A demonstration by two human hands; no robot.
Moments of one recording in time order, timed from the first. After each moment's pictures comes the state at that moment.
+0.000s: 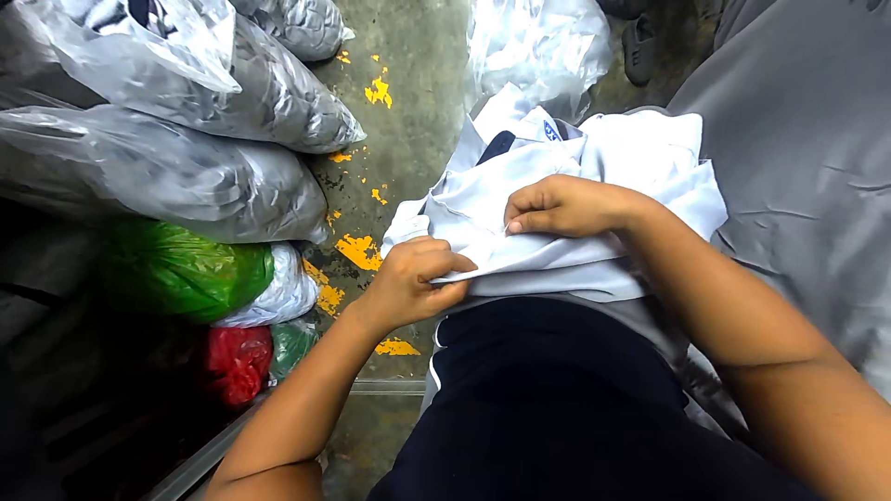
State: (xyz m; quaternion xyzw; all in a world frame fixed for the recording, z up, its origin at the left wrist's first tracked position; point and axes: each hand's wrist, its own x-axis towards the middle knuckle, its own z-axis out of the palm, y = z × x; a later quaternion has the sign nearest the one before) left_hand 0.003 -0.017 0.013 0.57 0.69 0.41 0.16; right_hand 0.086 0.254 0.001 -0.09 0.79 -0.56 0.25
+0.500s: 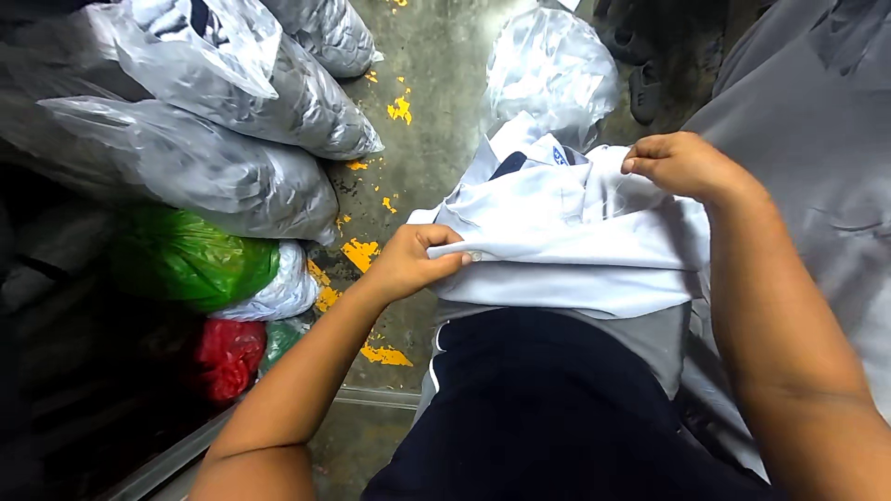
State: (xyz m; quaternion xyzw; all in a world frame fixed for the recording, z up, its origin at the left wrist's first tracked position) left_hand -0.008 -0.016 0.026 0.34 0.72 0.47 0.37; right_hand 0.114 0.370 -0.021 0.20 0.90 -0.35 0.15
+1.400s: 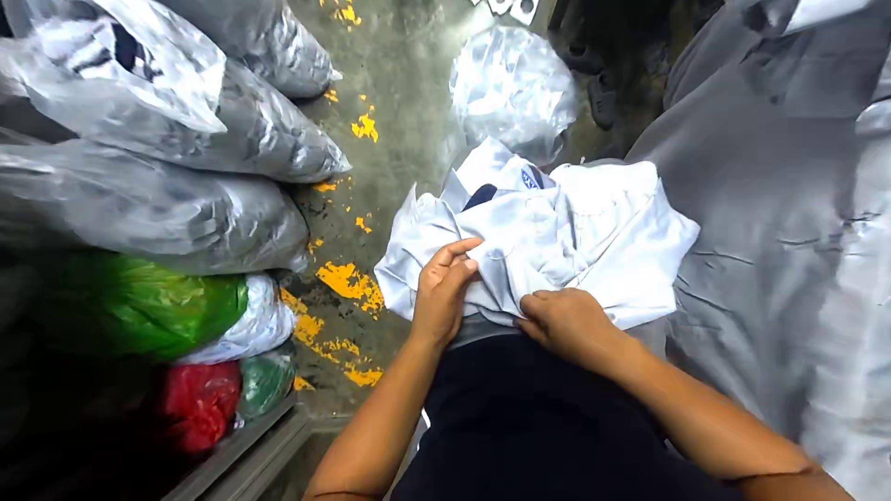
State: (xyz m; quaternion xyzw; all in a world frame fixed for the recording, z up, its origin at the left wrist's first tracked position) left_hand 0.043 0.048 -0.022 0.02 0.57 0.73 0.37; right_hand 0.176 0.203 0.000 0.04 0.93 -0.34 0.13
